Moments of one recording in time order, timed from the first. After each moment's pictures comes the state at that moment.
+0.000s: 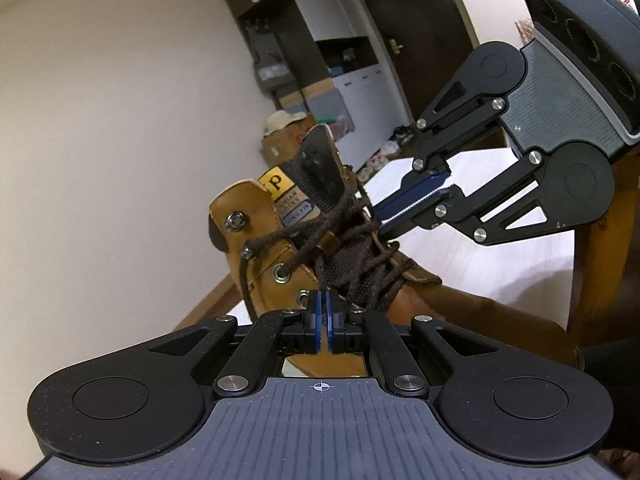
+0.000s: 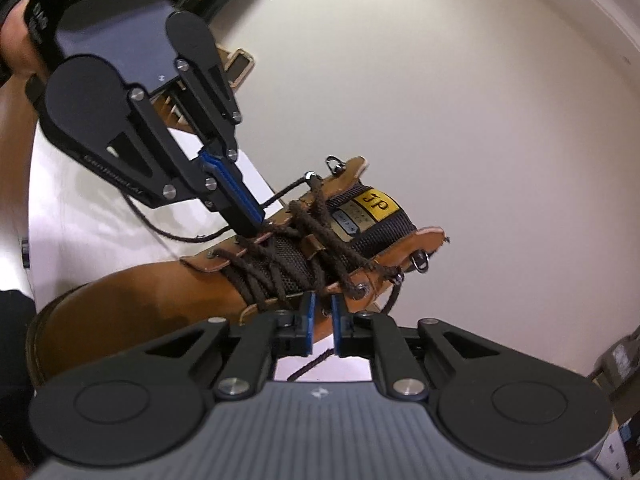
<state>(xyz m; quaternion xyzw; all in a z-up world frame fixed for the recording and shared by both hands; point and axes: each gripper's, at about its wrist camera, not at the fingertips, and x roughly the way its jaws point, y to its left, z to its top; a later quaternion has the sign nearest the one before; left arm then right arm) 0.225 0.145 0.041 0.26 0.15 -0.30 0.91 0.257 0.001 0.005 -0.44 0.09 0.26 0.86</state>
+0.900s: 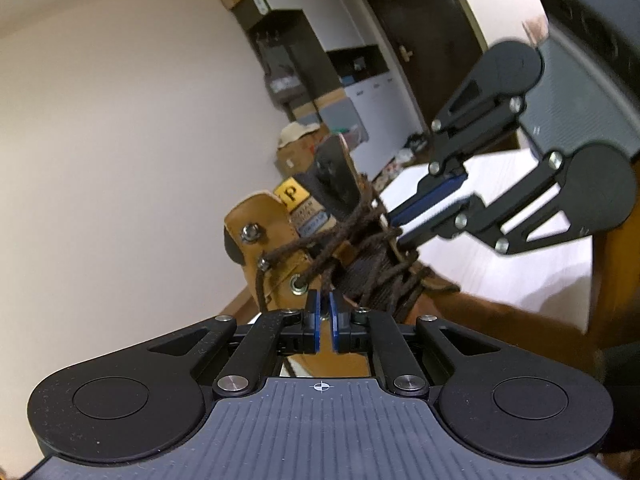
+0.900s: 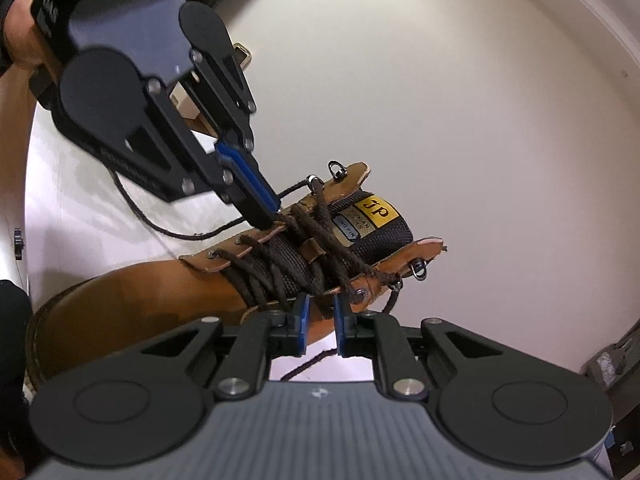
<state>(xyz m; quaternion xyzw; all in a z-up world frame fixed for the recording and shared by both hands) 0.209 0.140 0.041 0.27 0.13 -0.28 0.91 0.253 0.002 0.003 -0.43 0.10 0.25 0.86</state>
